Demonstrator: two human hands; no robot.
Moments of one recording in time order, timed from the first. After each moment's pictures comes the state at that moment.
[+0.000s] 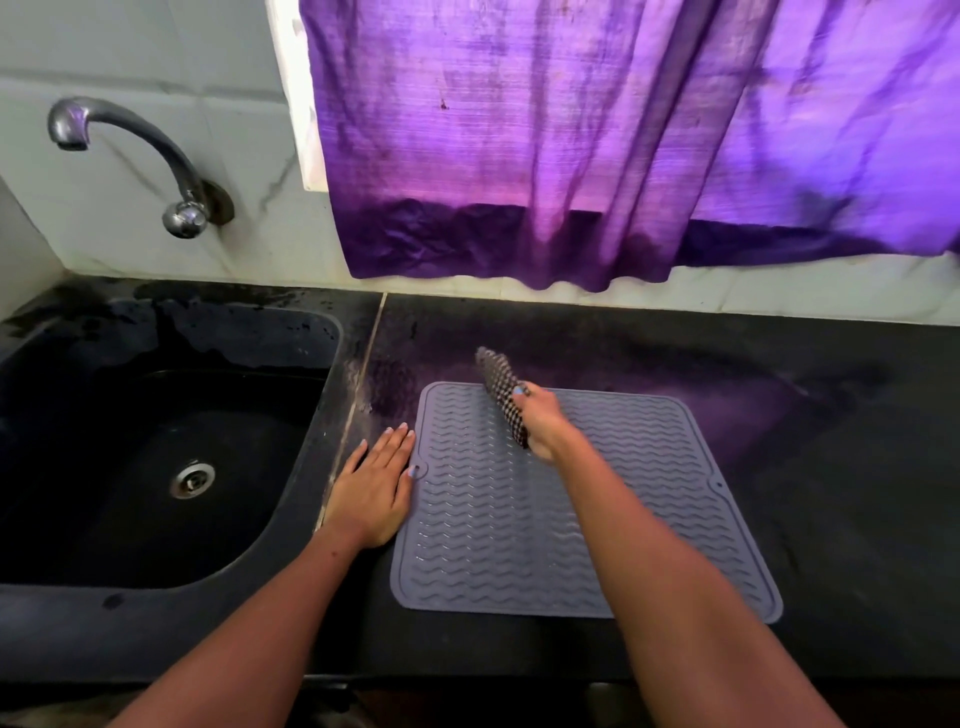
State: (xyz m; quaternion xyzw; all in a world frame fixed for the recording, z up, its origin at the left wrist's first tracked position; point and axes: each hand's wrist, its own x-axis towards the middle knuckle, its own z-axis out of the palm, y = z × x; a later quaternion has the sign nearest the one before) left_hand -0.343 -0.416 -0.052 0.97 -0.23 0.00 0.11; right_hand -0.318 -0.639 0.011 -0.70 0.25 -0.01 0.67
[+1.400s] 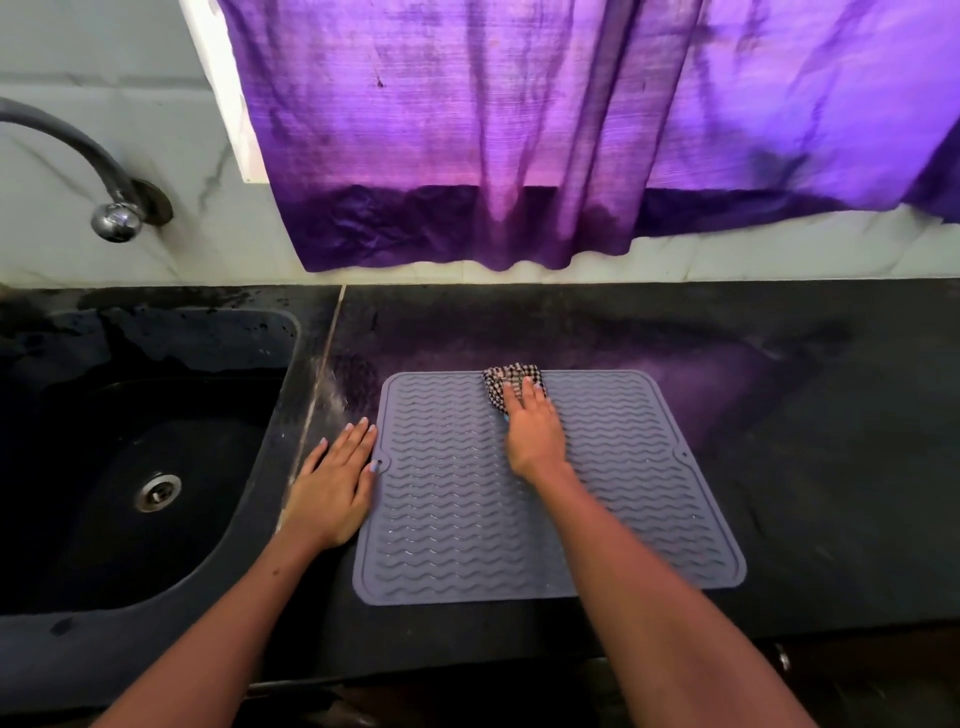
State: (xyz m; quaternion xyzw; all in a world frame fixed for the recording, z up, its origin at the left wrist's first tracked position) left_hand -0.339 -0.412 -0.059 0.96 -0.24 0.01 0.12; right_hand -0.356 -0.676 -0.035 -0.98 0.14 -0.02 0.11
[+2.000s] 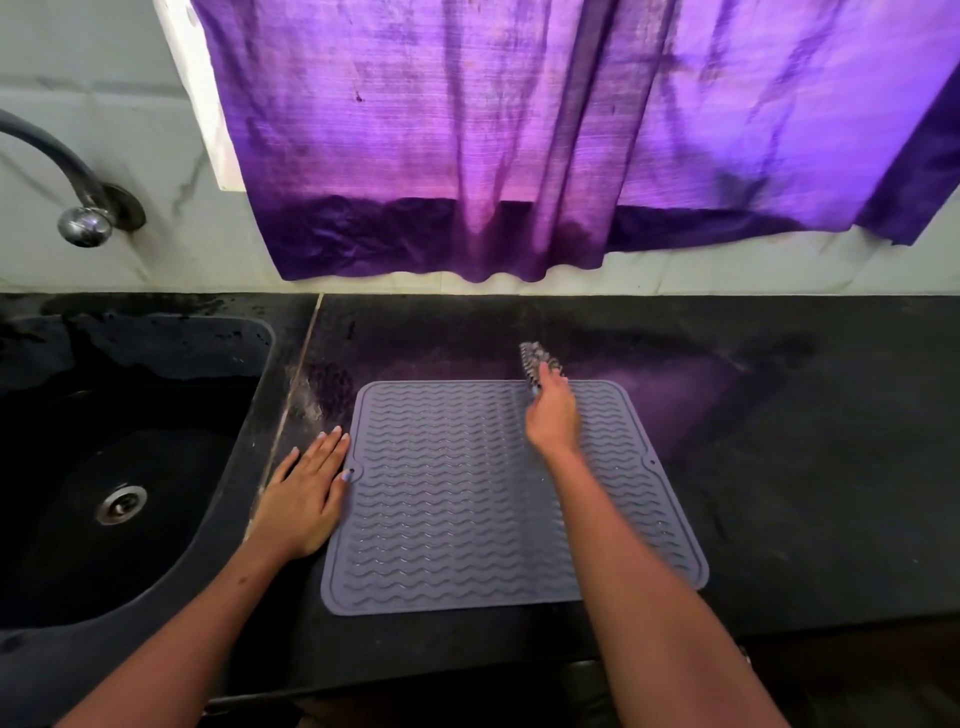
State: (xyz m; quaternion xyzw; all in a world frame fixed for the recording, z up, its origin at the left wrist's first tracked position) left_hand -0.338 -0.411 -0.061 0.96 -0.24 0.02 0.12; right_hand -0.364 -0.718 0.008 -0.90 0.28 -0.13 0.30
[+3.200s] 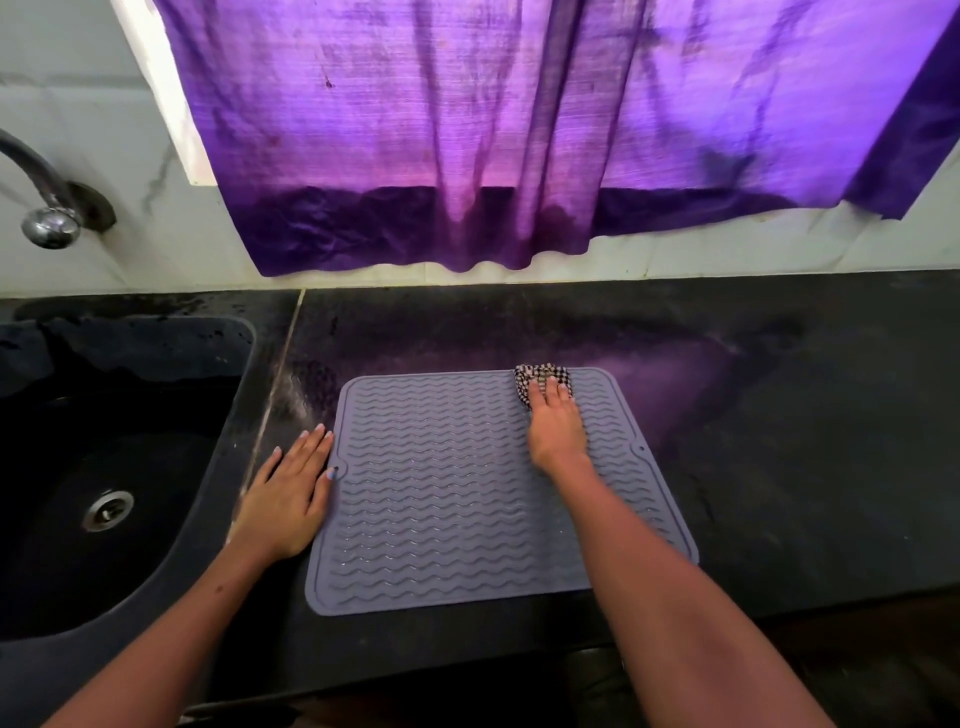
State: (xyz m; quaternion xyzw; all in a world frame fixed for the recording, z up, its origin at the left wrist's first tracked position) left_hand -0.338 -0.412 -0.062 0.96 -0.24 0.02 0.12; right_hand -0.375 -0.747 -0.033 -0.97 0.21 -0.01 0.10
